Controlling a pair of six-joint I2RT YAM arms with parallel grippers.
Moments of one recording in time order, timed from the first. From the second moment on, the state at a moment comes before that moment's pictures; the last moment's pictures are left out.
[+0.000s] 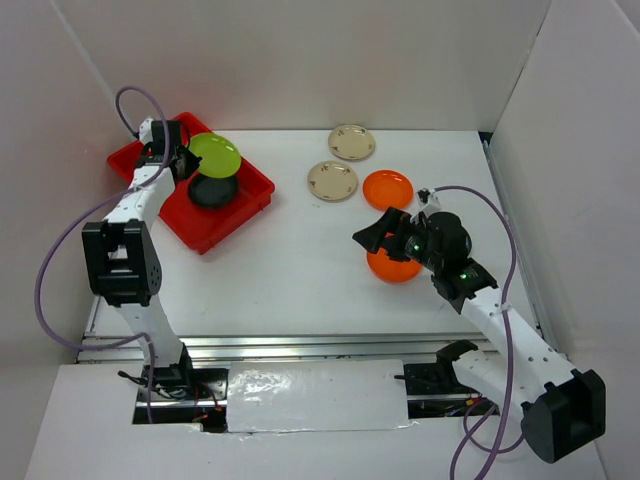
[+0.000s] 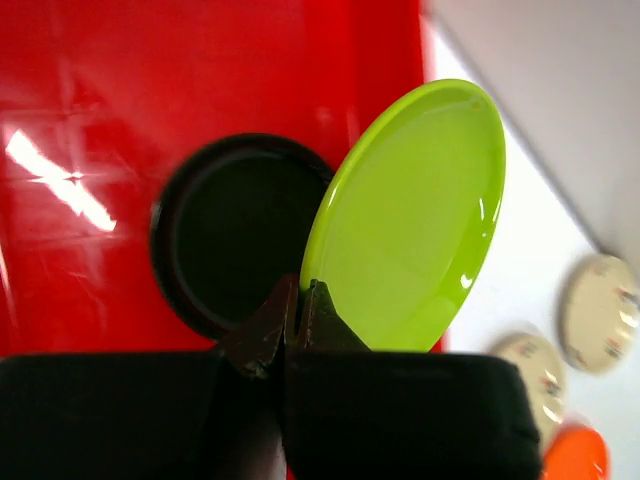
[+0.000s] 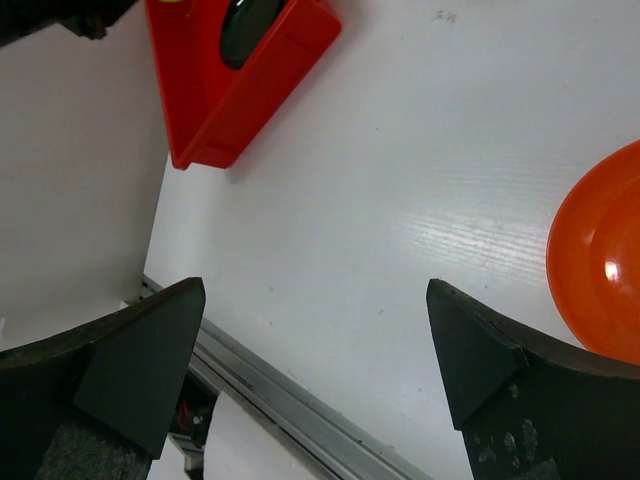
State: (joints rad) left arm 0.03 1.80 1.54 -0.35 -0.19 -0.77; right arm 0.37 0.89 0.65 -0.10 -0.27 0.72
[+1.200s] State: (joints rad) left arm -0.45 2.01 1.52 -0.12 0.37 -0.66; right arm 0.27 0.52 0.58 -0.35 0.30 1.01
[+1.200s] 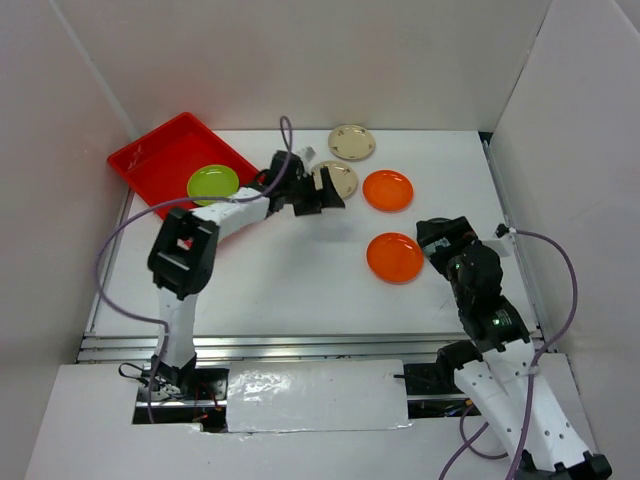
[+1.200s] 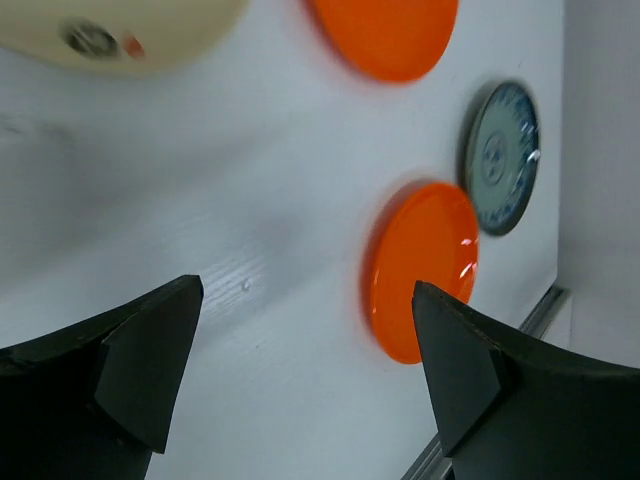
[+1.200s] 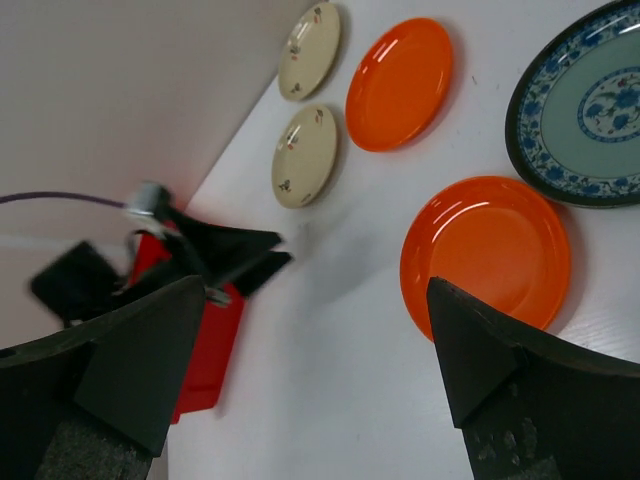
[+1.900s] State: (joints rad) left arm -0.71 2.27 1.63 -0.09 0.37 -0.72; right arm 0.25 0.39 0.62 -0.42 0.23 0.94
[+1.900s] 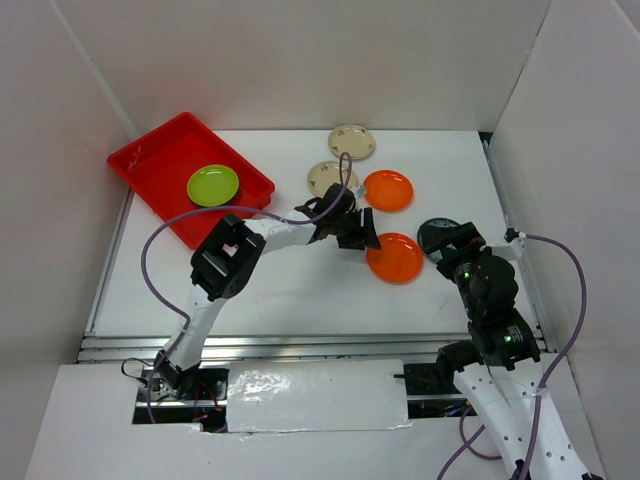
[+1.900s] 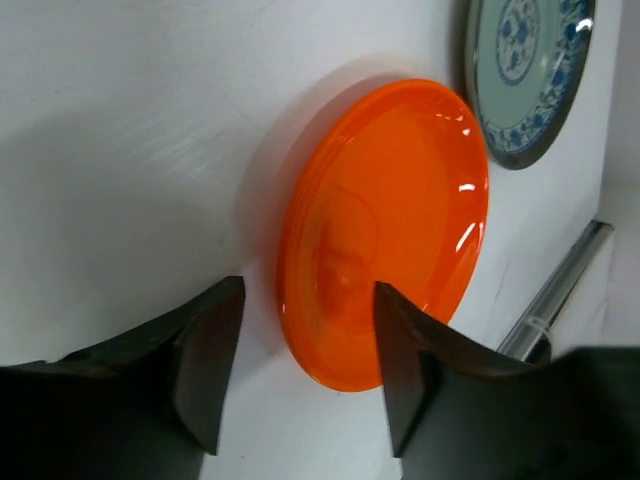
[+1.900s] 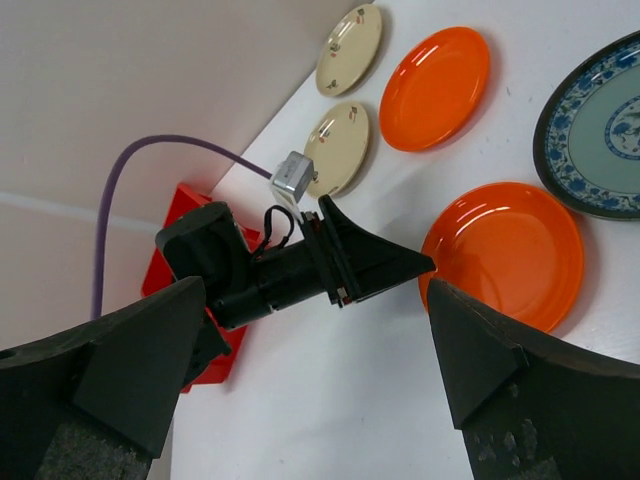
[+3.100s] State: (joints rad) left arm -0.01 1.80 1.64 -0.53 -0.11 -0.74; right arm 0.23 0.43 0.61 -0.37 0.12 0.91
